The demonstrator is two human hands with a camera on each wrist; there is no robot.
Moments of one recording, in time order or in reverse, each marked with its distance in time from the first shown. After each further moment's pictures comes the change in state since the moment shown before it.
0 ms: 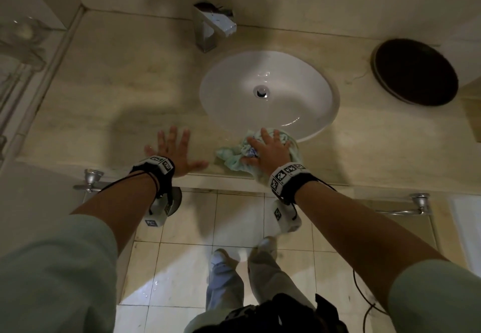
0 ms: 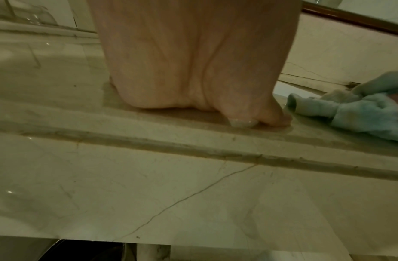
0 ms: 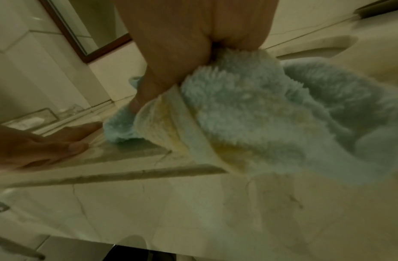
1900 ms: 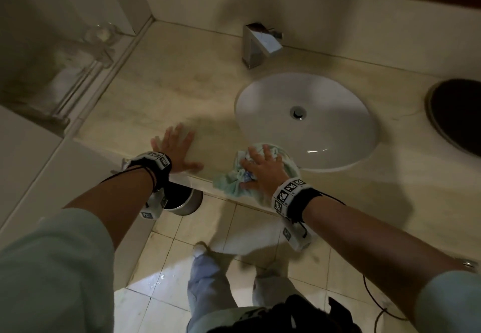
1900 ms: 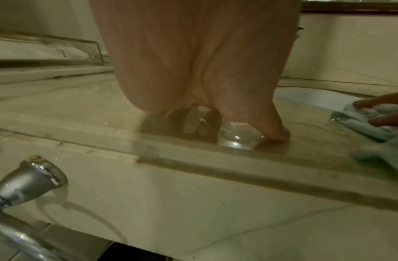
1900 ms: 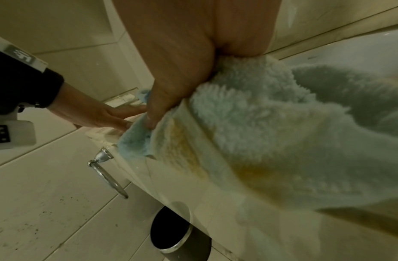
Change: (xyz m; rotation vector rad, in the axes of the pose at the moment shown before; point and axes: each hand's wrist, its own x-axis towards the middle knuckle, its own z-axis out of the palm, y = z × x) left_hand 0.014 -0.065 -0.004 -0.025 0.178 -0.094; right_hand 0.027 -0.045 -0.006 -0.153 -0.199 -0.414
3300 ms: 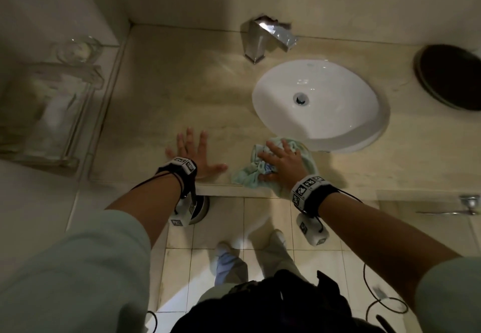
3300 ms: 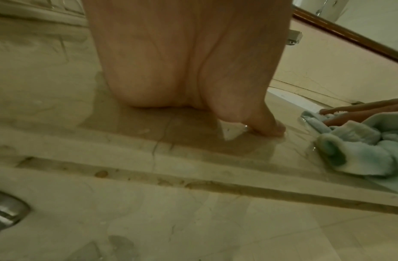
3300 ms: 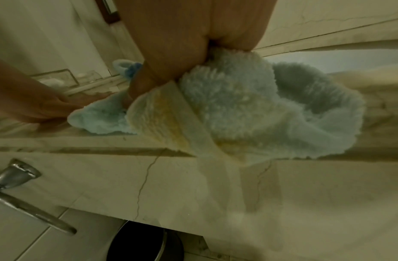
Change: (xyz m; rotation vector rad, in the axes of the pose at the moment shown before) left_hand 0.028 -0.052 -0.024 -0.018 -0.113 0.103; right_hand 0.042 -0.067 0.013 0.103 0.193 0.314
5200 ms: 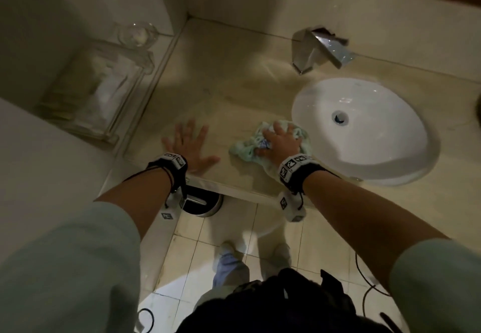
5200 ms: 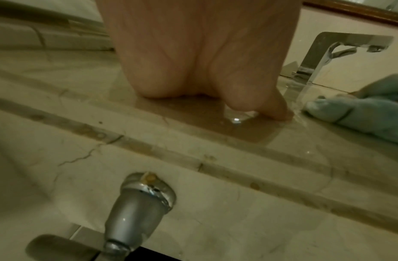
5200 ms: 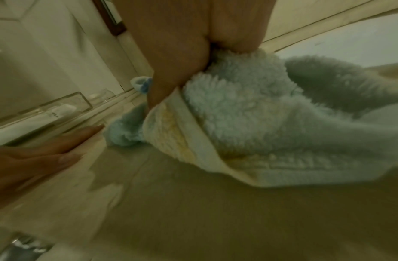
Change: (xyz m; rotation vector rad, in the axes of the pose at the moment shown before) left_hand 0.015 -0.092 -0.009 -0.066 0.055 -0.042; right_hand 0.103 -0.072 -0.039 0.072 -0.115 0.055
